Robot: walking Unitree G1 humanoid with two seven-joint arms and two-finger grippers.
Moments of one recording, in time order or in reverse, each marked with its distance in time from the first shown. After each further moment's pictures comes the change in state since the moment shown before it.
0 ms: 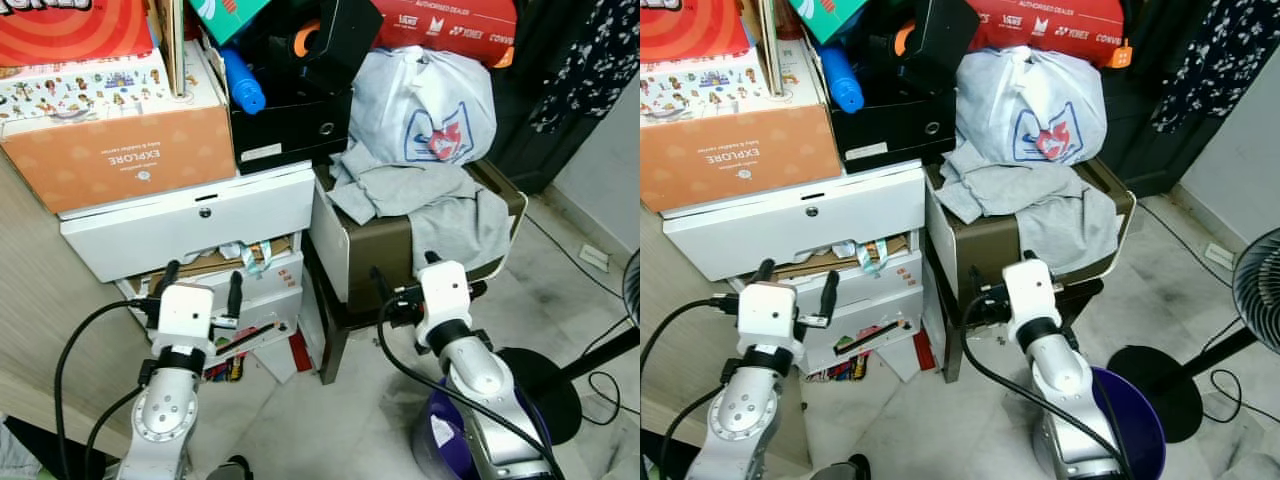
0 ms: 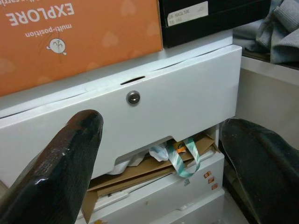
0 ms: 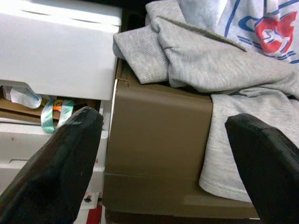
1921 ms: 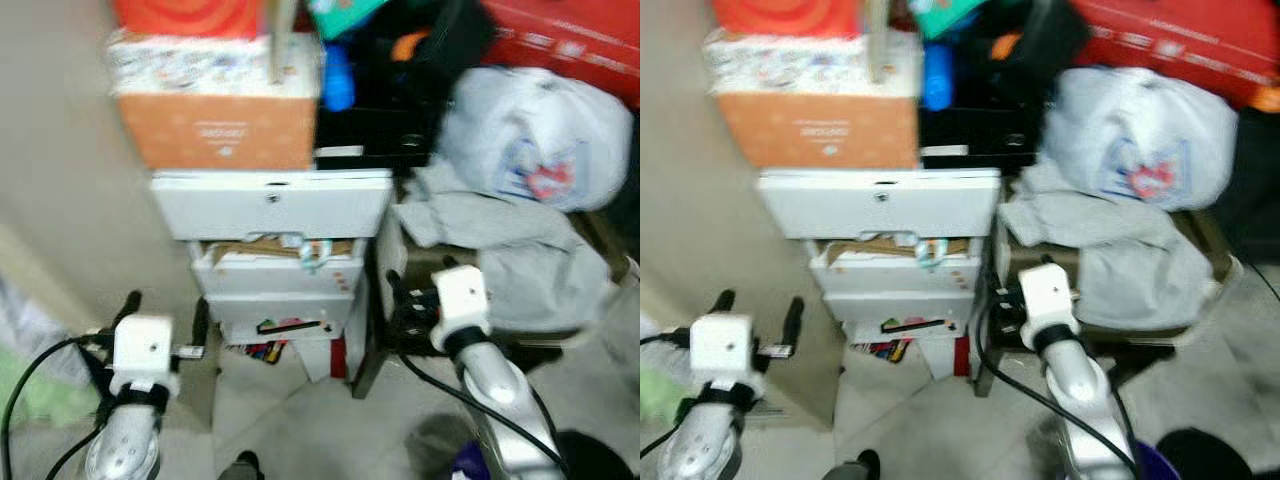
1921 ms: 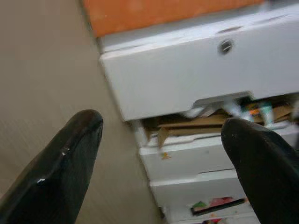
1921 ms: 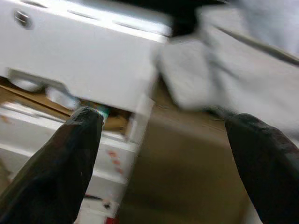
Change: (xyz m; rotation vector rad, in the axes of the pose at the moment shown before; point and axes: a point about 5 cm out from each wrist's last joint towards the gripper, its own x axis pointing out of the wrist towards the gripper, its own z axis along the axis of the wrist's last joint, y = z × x) left arm -0.039 0.025 -0.008 -0.021 0.073 0.045; right arm -0.019 -0.024 -0.013 -0.028 0.040 -0.085
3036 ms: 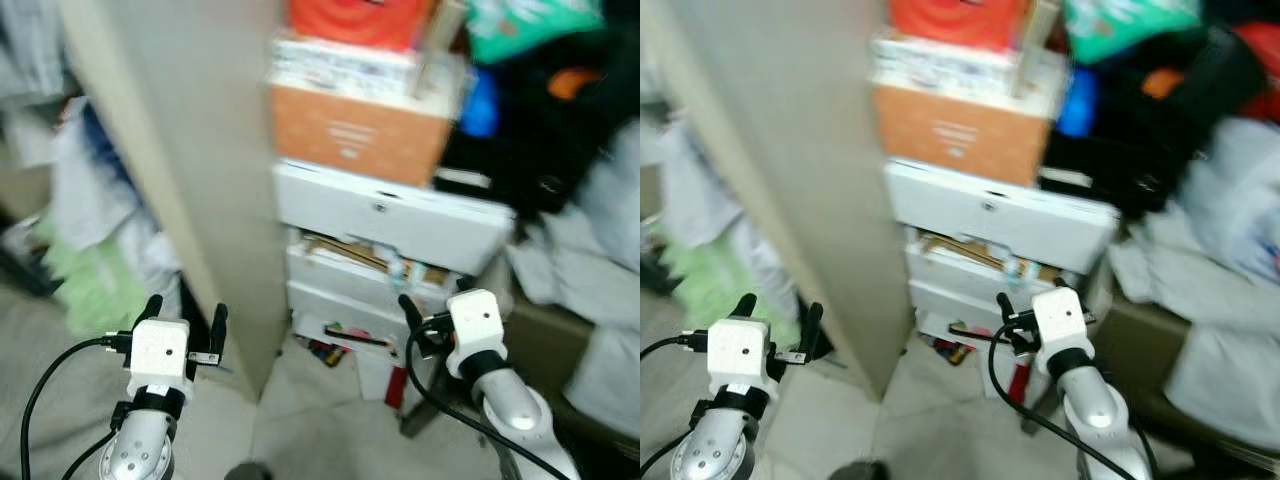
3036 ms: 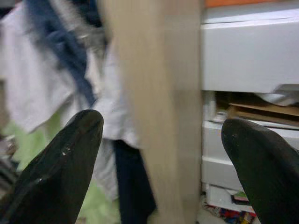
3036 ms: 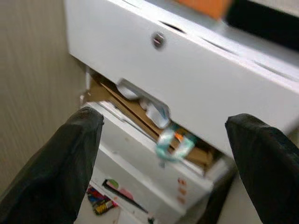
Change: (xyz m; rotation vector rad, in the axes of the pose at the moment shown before) left arm 0.001 -0.009 0.005 -0.013 0.006 -0.056; right arm -0.018 0.002 -0.006 -0.017 0.050 0.025
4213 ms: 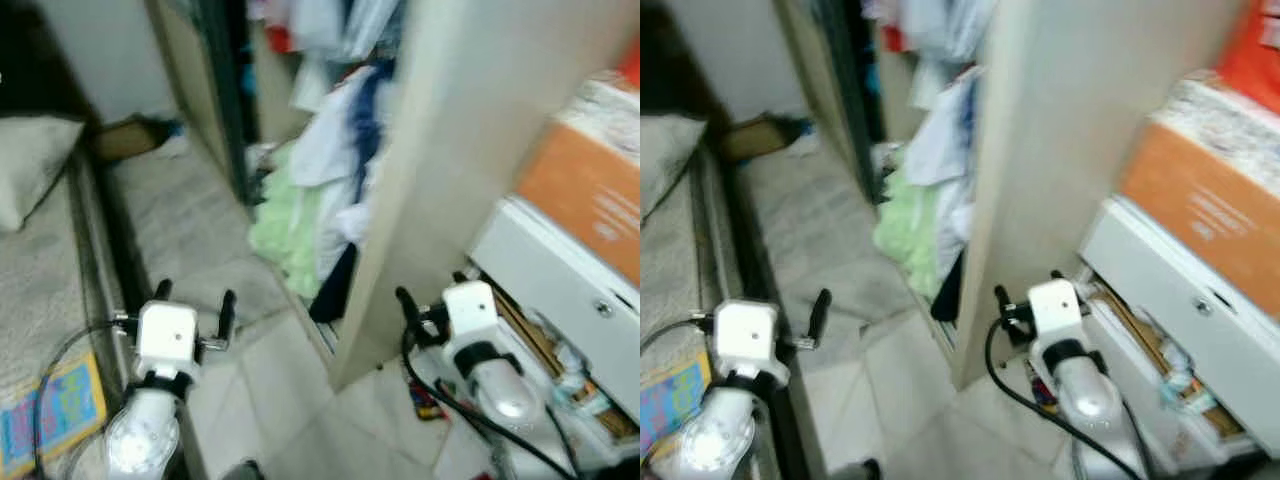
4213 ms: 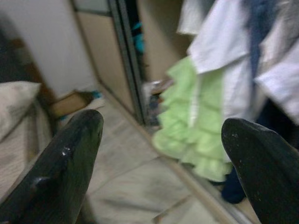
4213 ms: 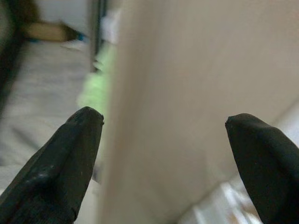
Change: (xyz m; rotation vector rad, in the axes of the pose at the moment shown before) left arm 0.012 -0.001 0.002 0.013 -0.021 -0.022; right arm 0.013 0.009 0.006 0.021 -0.023 0.022
